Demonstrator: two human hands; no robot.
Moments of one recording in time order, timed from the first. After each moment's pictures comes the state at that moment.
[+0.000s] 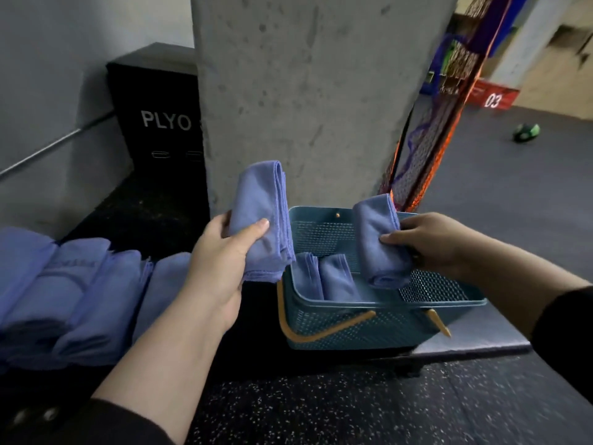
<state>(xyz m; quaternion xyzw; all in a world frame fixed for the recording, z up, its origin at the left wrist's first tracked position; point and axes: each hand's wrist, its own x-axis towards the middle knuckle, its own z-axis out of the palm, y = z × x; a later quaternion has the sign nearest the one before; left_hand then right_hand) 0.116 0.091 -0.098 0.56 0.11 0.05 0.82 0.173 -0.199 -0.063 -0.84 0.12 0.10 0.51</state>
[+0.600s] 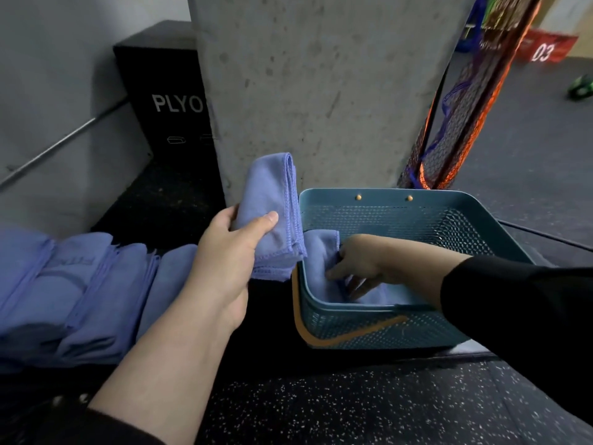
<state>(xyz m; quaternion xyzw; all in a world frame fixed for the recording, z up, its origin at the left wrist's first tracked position) 0.136 0.086 -0.115 0.61 0.14 0.05 0.78 0.216 -0.112 -0.153 -0.88 0.05 0.34 0.34</state>
